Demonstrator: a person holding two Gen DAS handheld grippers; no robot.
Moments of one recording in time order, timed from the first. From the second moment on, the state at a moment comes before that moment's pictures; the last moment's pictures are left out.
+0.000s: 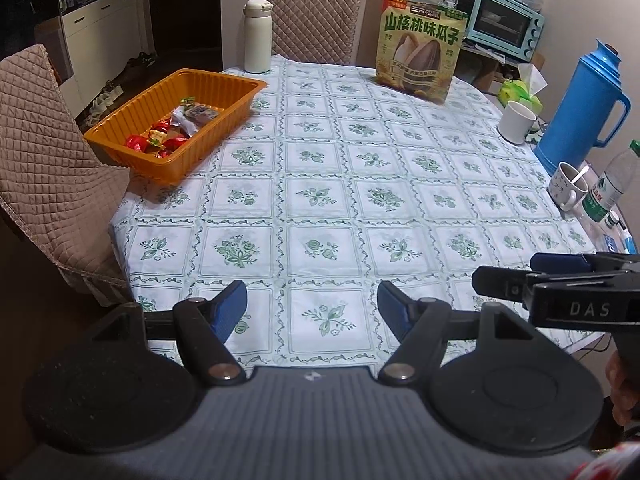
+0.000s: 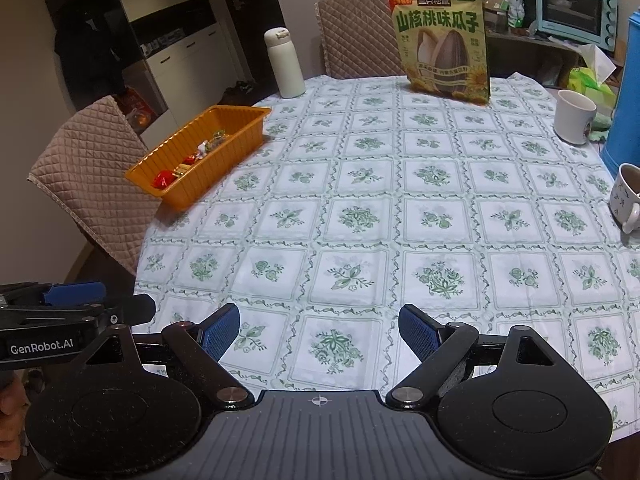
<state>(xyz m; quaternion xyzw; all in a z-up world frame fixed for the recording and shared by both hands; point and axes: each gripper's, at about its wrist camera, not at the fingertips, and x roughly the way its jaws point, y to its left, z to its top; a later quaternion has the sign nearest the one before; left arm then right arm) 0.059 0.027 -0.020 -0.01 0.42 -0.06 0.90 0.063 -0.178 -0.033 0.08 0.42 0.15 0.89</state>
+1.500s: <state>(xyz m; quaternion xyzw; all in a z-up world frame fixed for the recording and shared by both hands) 0.062 0.017 -0.020 -0.01 0.42 -0.06 0.91 0.064 -0.184 -0.034 0.09 0.42 0.15 0.89</state>
